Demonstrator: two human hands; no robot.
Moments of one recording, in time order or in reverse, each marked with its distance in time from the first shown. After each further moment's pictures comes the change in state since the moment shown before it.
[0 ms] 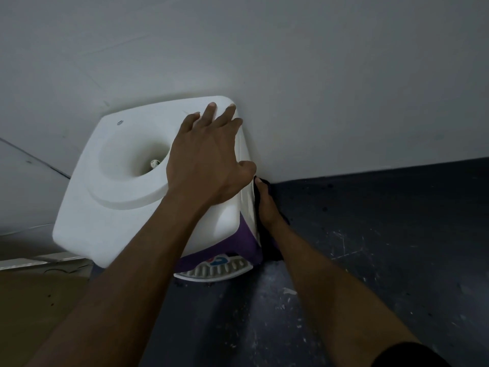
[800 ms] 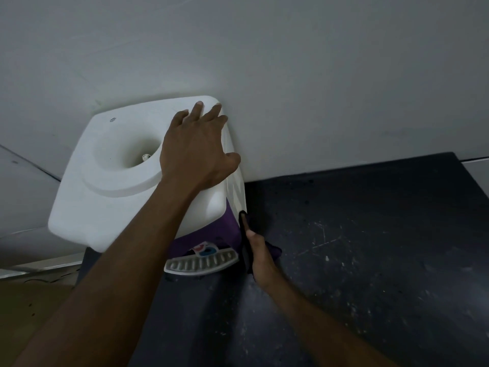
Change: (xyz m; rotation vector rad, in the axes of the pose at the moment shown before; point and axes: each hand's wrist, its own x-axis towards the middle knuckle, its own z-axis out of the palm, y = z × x) left_hand 0.001 -0.001 0.001 0.024 -0.001 0.011; right_hand -0.137 0.050 0.002 0.047 -0.110 -0.034
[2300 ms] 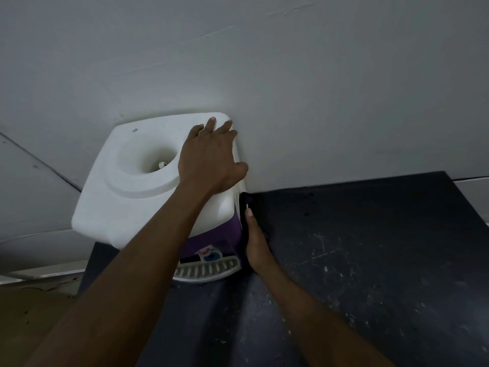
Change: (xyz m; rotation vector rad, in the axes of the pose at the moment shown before) left_hand 0.001 0.000 0.004 -0.049 0.052 0.002; right_hand 0.022 -0.043 0.027 -0.012 0.079 -0.111
